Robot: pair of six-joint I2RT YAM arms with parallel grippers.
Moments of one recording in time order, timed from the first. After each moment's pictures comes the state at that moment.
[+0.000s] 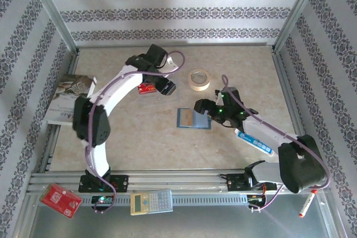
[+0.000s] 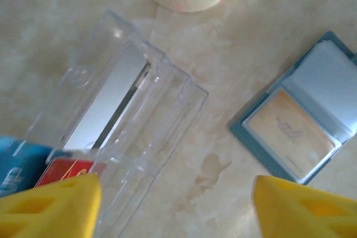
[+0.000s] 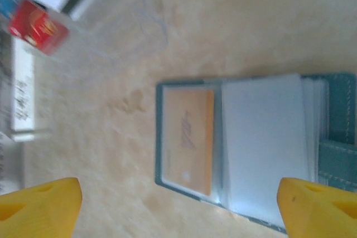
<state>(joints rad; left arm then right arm) -0.46 1.82 1.64 -0.86 0.16 0.23 0.42 1.31 0.66 -0.16 -0.37 0.76</state>
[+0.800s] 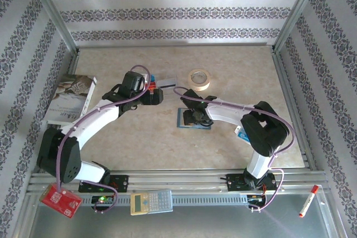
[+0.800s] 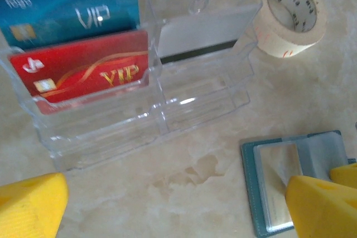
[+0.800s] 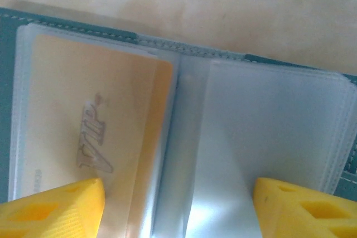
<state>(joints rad) -0.41 1.42 0.99 -0.37 0.08 -0.40 0.69 1.76 1.04 -0.57 0.14 0.60</state>
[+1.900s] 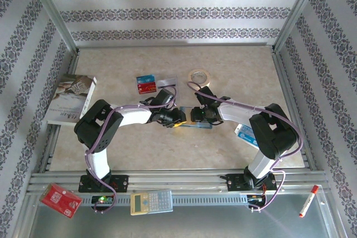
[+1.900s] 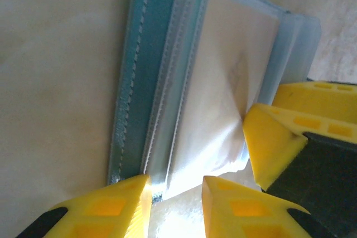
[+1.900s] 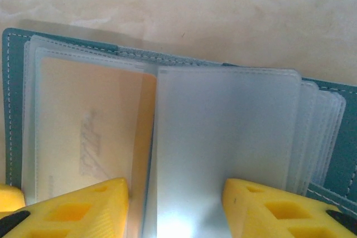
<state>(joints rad) -0.64 1.85 0.98 -0.09 0.44 -0.98 0.56 1.68 0.90 -0.41 -0.05 0.54</state>
